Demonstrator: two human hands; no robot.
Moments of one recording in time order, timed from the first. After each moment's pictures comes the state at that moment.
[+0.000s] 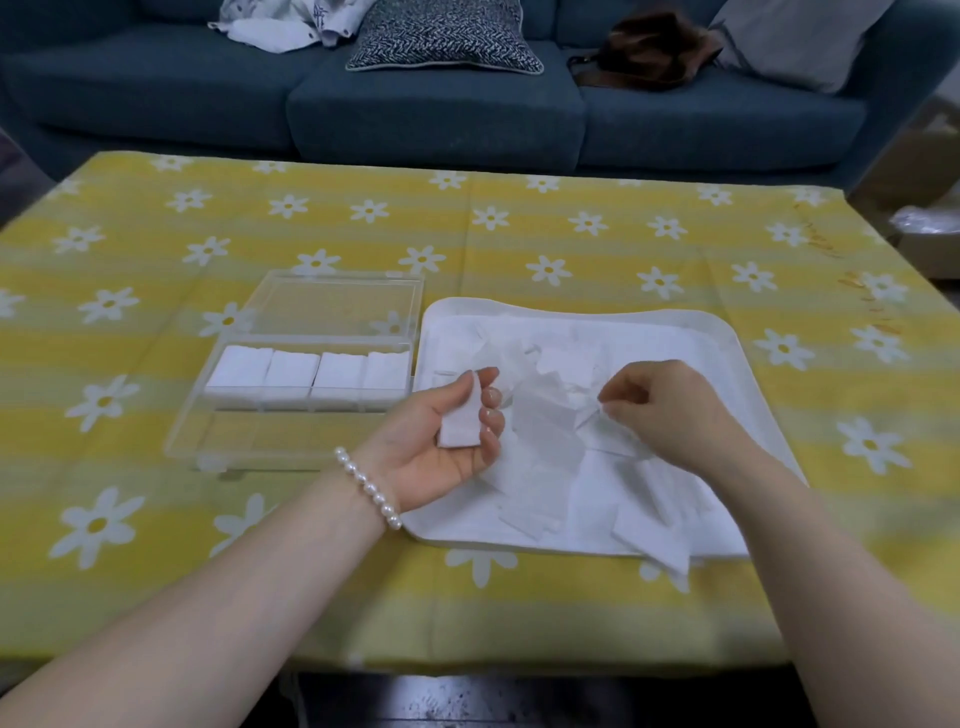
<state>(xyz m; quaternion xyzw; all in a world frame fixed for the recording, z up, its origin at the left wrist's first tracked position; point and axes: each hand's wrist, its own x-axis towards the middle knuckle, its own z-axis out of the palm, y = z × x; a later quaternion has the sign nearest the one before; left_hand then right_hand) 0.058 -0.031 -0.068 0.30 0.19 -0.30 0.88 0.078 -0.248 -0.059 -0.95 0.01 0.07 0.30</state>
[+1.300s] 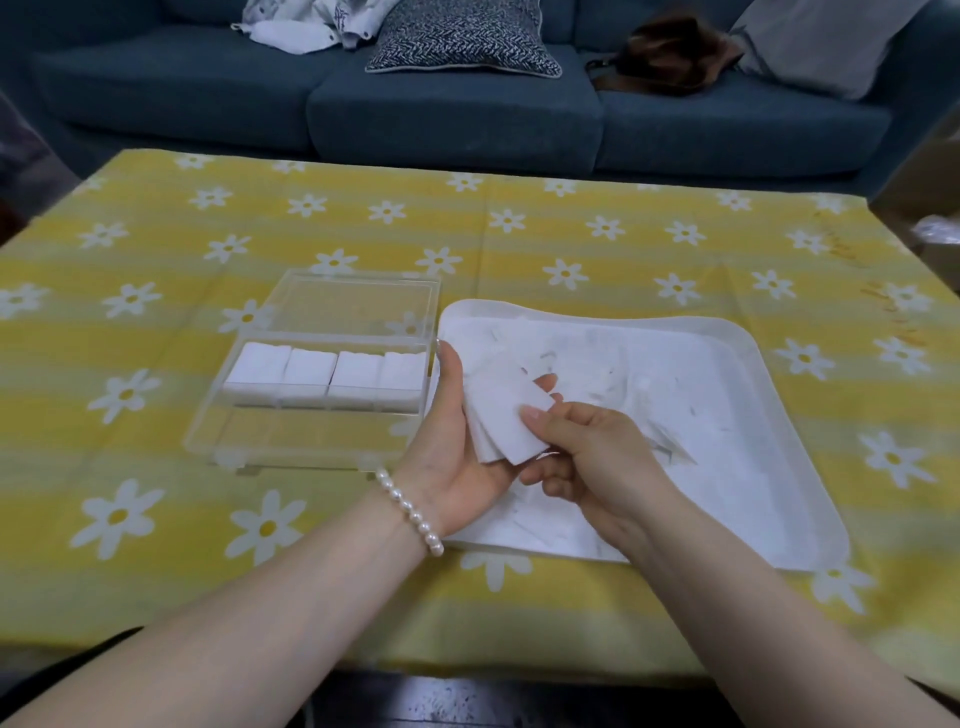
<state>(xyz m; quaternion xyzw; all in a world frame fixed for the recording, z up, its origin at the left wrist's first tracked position) 0.049 -0.049 -0.070 0.31 0.15 -0.25 0.90 0.038 -0.171 -0.056 -0.63 0.16 0.20 0.74</state>
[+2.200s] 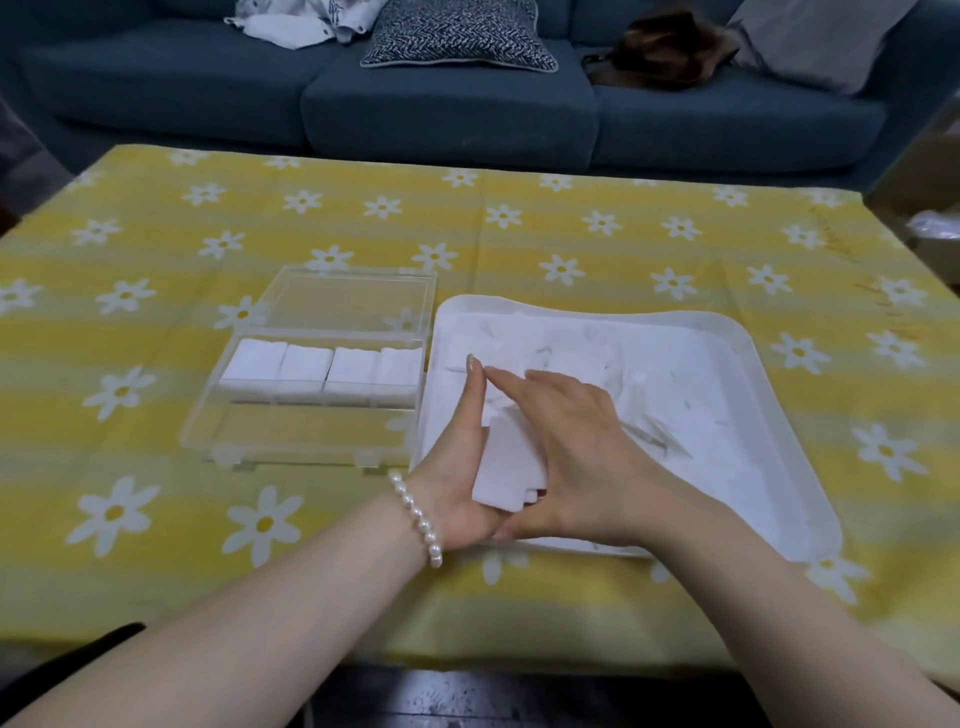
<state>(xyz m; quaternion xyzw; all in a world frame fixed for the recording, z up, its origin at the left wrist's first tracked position) 0.041 -0.054 -0.085 0.35 0.16 -0.37 0.85 0.040 -0.187 -0.062 -0.93 -0.29 0.08 0.19</state>
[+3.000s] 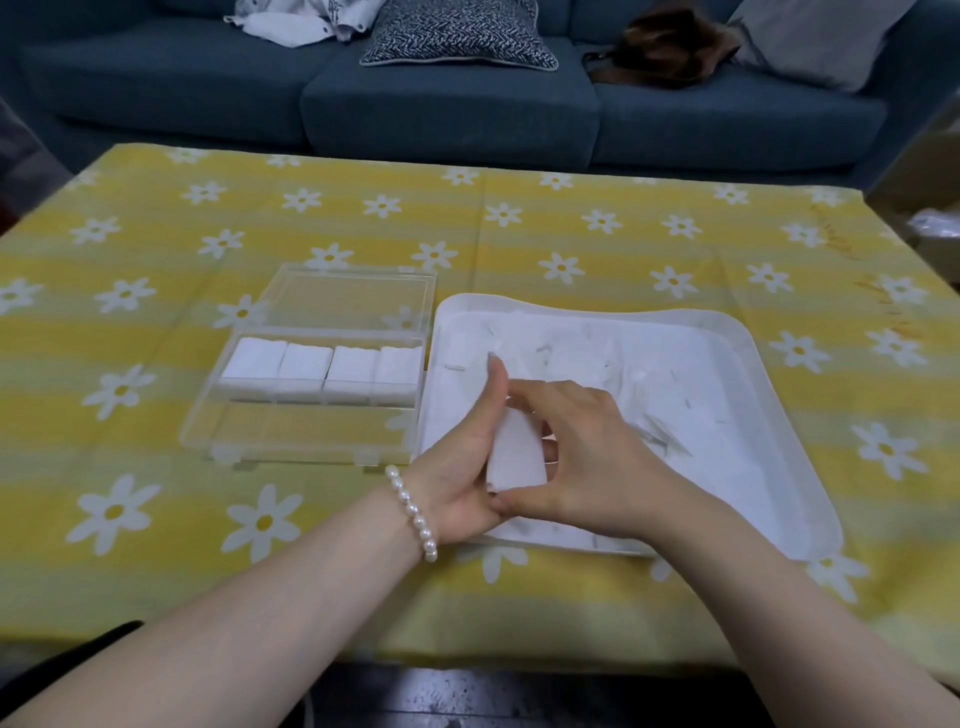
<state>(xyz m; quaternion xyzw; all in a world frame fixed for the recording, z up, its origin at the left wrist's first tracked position) 0.042 -0.051 -0.082 0.41 0.08 -0.36 0.83 0.040 -0.181 -0.053 -0.93 -0.23 0.09 0.26</state>
